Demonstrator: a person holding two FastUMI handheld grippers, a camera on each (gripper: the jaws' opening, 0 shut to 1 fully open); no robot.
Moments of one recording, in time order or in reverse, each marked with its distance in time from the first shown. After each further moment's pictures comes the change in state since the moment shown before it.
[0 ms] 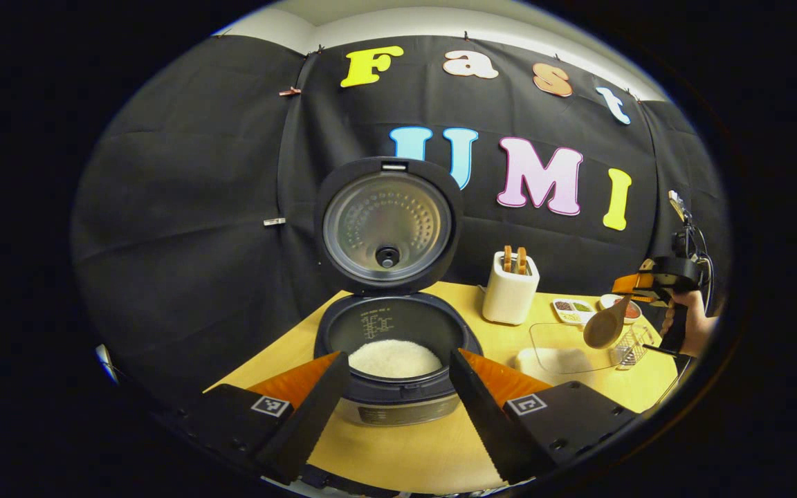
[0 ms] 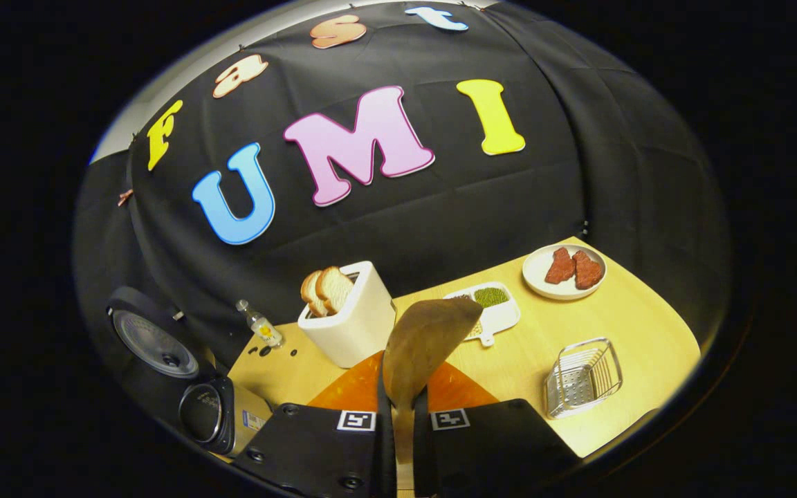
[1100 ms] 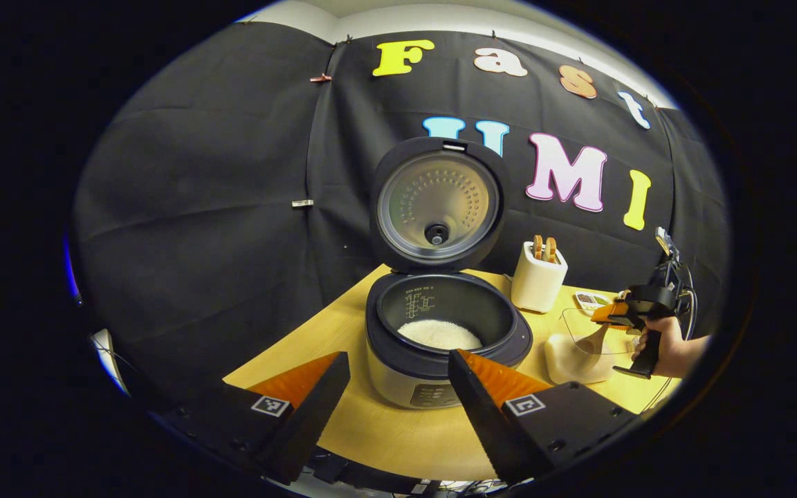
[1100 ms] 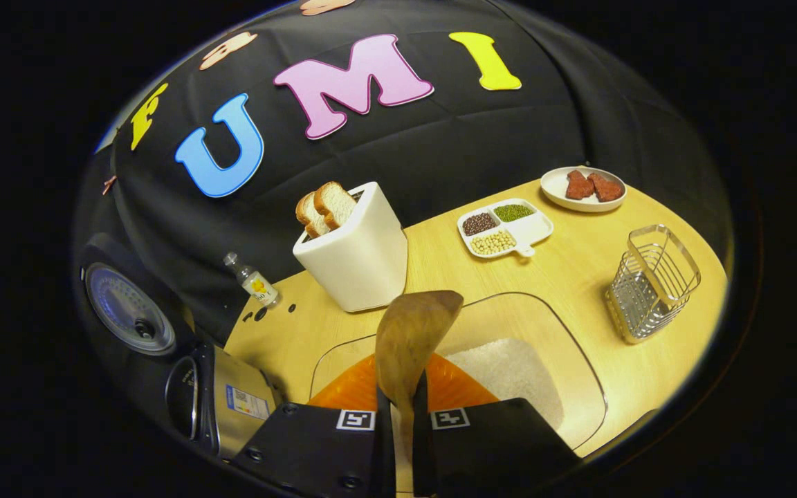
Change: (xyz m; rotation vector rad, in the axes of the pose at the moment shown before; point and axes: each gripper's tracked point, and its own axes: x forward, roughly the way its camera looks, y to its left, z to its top) left arm -0.015 0.057 -0.031 -0.059 0.036 0.056; right arm 0.028 0.046 -0.108 0.133 0.180 -0.026
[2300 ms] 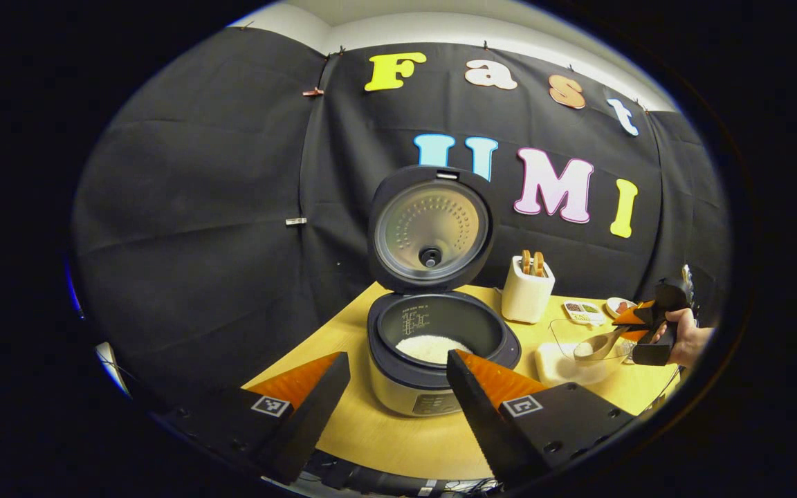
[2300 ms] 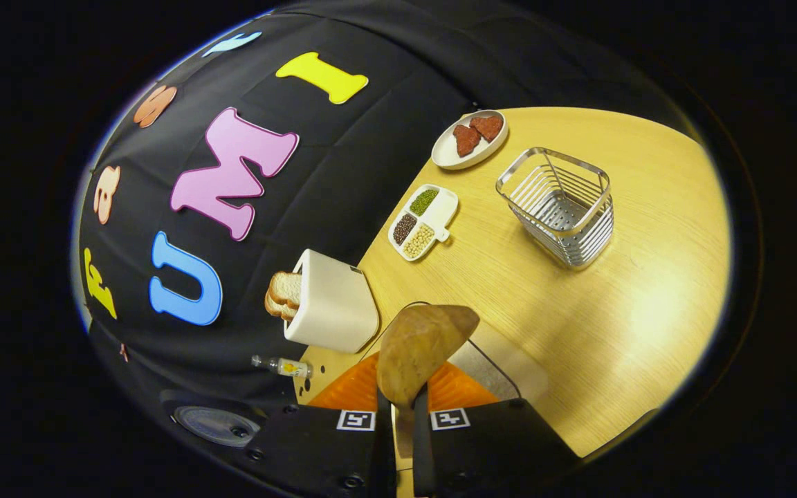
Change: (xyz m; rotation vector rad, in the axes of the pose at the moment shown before) left arm -0.019 0.005 0.034 0.030 -0.066 -0.049; right arm -0.051 -0.065 0.034 0.610 -0.048 -0.058
